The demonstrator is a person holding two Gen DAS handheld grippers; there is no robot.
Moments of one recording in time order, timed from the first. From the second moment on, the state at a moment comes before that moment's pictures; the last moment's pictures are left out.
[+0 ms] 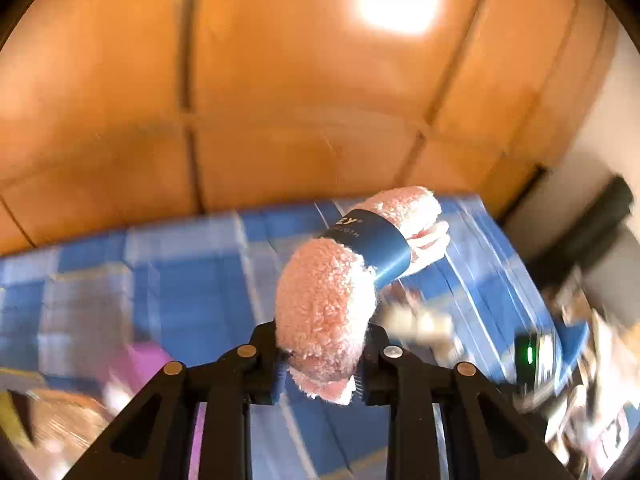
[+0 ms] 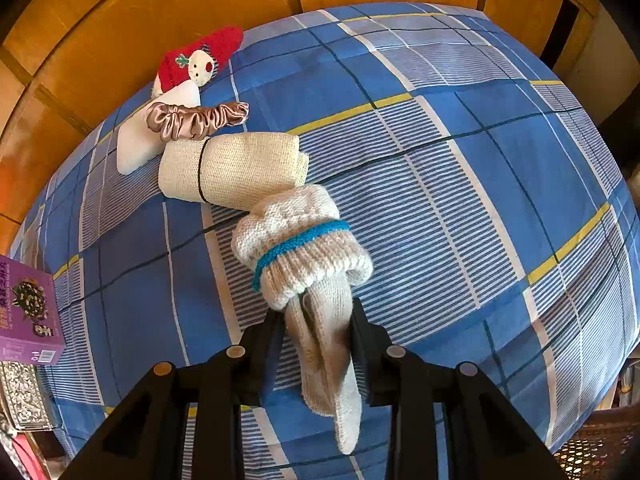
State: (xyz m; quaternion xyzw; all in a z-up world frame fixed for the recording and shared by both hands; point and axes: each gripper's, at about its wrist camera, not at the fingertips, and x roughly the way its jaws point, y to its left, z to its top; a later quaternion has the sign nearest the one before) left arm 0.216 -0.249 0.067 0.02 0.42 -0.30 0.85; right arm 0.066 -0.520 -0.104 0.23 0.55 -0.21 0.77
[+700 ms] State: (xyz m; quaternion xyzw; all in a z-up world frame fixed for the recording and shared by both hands) left arm 0.158 0.095 0.043 -0.08 0.39 -0.05 0.92; right arm 0.072 -0.514 -0.106 0.20 0.56 -0.22 0.77
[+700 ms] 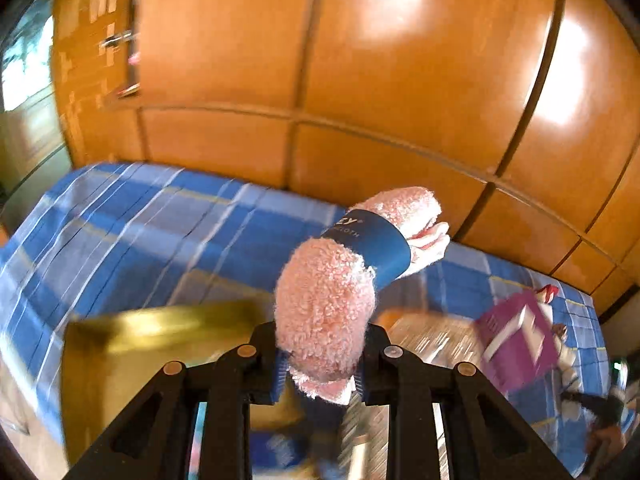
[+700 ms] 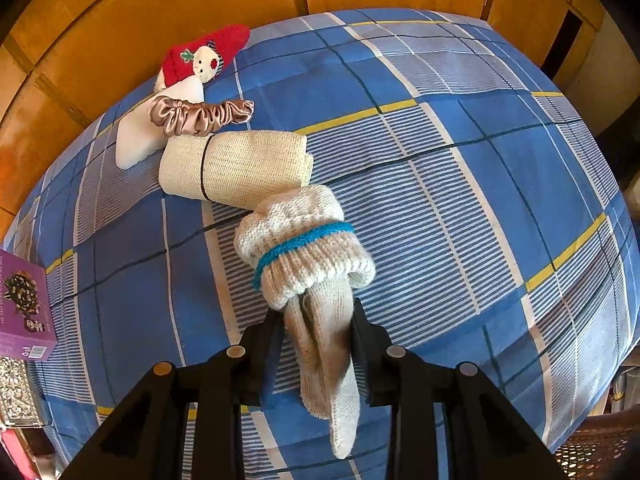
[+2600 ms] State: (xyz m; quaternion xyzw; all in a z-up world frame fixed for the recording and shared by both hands) left arm -0.030 0.209 -0.010 -0.05 0.30 0.19 0.93; right arm 0.187 -0.022 0.069 -0.08 0.43 0.19 0.88
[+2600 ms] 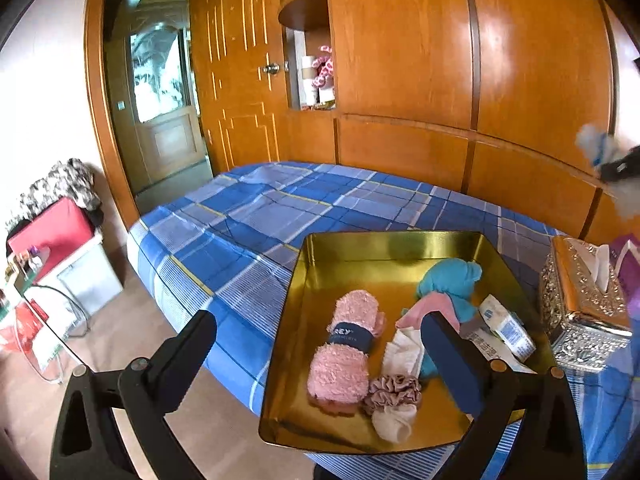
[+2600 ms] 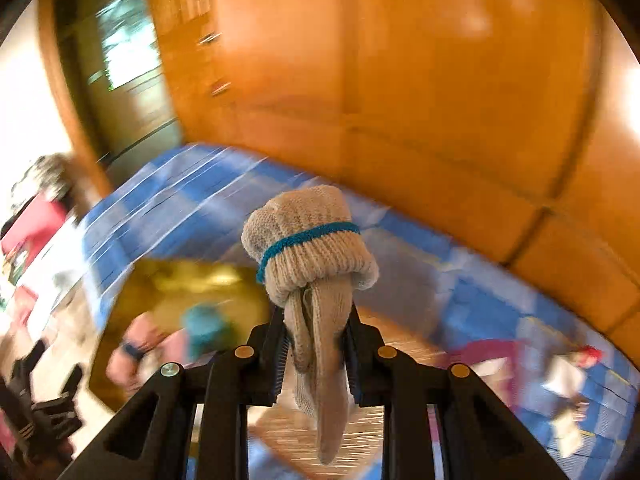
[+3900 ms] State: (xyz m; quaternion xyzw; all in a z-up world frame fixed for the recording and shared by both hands) left arm -0.035 0.229 -0.006 -0.08 0.30 0.18 0.93; right arm 0.184 0.097 -0.092 -0.15 0.53 0.20 0.81
